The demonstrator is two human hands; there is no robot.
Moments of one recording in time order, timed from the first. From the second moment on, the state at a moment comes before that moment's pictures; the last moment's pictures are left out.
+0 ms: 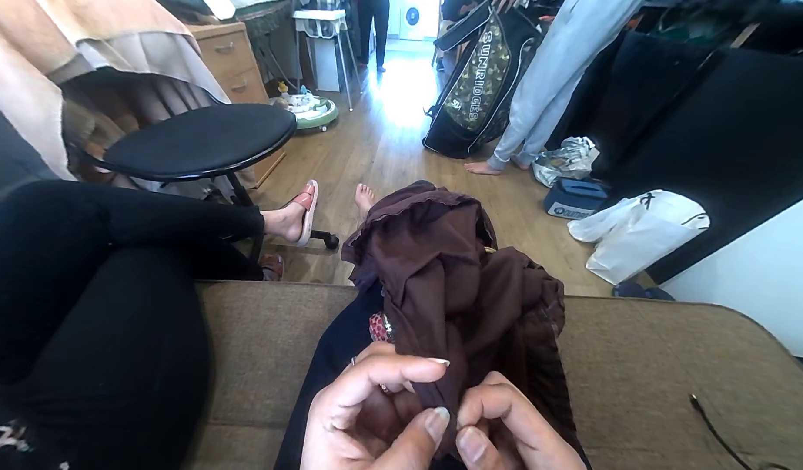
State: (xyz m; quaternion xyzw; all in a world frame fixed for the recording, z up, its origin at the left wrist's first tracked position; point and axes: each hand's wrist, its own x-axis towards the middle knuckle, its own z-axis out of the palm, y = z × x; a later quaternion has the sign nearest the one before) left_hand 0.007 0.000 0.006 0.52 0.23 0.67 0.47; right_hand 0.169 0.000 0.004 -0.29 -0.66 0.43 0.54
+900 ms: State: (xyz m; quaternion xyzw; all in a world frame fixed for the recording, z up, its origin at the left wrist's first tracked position) left_hand 0.003 0.001 0.009 0.53 0.23 0.65 0.49; right_hand 0.170 0.005 0.000 -0.28 -0.65 0.44 0.55
